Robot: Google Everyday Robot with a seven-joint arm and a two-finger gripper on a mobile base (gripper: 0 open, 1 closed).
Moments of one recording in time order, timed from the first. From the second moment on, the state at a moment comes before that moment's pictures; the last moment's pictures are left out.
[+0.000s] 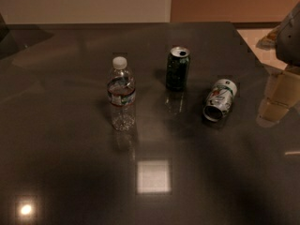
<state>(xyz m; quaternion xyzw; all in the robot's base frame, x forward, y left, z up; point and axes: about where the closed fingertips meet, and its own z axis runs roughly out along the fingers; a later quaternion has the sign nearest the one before) 0.438 -0.217 0.976 -0.60 0.78 -0.03 0.16</state>
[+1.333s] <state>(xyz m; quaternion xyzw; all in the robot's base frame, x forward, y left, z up) 0.468 -0.218 0.955 -0.69 0.71 -0.01 0.18</state>
